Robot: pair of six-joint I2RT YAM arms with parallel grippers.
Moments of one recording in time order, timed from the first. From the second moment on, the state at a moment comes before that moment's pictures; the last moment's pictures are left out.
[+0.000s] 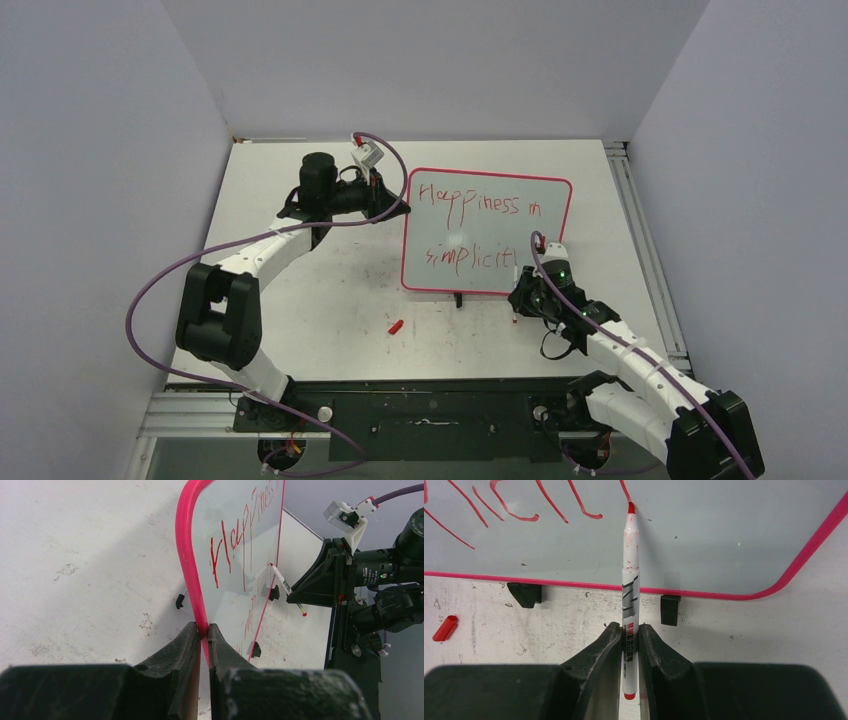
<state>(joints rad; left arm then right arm) -0.30 1.62 1.12 0.20 0.87 -0.20 0.42 0.94 0.42 -0.25 0.02 0.47</state>
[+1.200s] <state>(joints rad) -0.30 1.62 1.12 0.20 0.88 -0.21 0.40 1.01 0.50 -0.28 0.03 0.42</state>
